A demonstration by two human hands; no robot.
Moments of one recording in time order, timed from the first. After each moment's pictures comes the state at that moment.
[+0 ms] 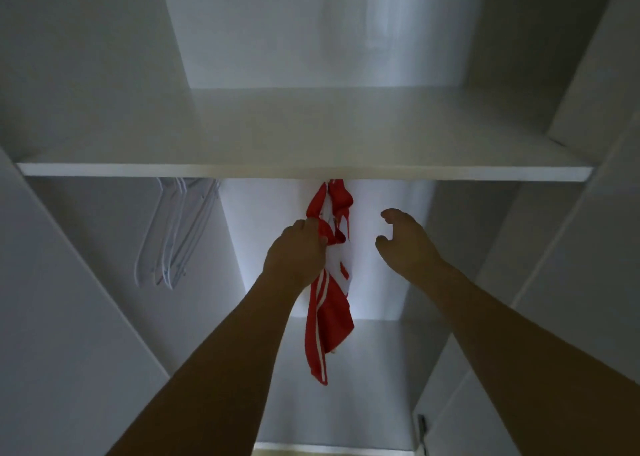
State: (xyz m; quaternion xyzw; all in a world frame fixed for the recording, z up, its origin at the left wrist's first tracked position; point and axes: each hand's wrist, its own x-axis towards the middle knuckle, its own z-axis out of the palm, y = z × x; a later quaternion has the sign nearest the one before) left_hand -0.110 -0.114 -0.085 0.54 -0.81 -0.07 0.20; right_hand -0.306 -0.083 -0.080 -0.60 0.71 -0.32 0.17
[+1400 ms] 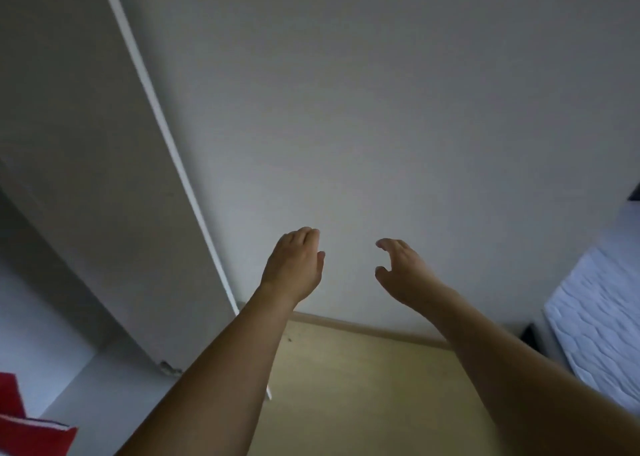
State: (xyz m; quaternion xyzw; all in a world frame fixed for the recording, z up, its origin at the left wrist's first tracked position) left_hand -0.206 0.504 -0.115 -0.17 -0.97 -0.11 0.15; right_hand -0.182 0.716 -0.113 -0.03 0.96 -0.26 -0.02
